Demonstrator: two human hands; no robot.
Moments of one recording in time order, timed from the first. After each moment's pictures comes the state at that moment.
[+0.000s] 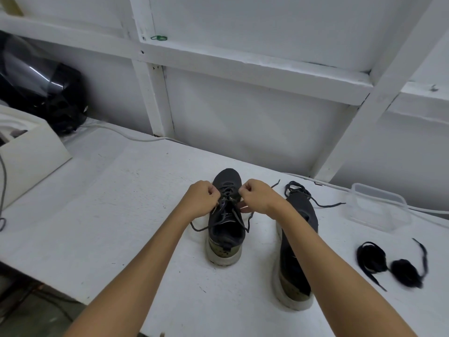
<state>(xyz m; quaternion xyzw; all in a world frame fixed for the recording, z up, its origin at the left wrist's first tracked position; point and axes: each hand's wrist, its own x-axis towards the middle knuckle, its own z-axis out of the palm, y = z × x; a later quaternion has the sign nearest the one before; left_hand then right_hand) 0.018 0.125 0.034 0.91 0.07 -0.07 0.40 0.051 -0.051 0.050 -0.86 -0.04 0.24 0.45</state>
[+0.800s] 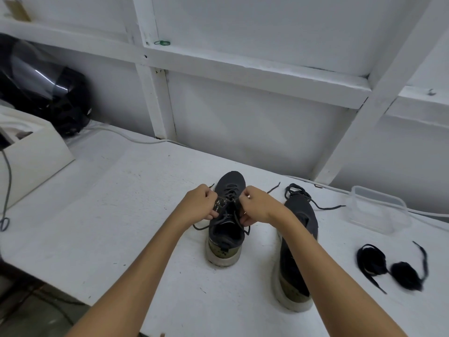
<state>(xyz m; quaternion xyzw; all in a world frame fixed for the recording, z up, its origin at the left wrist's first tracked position) 0.000 0.128 0.040 0.86 0.11 -0.12 0.48 0.032 -0.053 0.061 -0.88 -0.06 0.27 0.39</state>
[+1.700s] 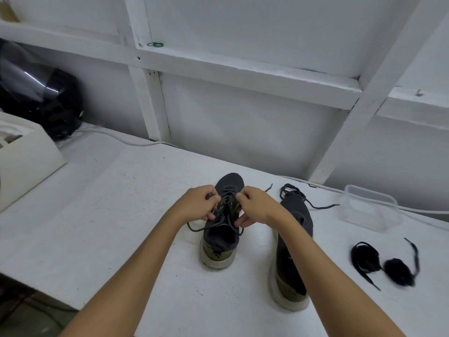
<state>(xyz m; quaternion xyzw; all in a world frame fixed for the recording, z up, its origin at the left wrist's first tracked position) 0.011 0.131 0.042 0.88 0.04 -0.15 0.46 0.030 -0.058 0.057 -0.86 -0.04 0.26 0.44</state>
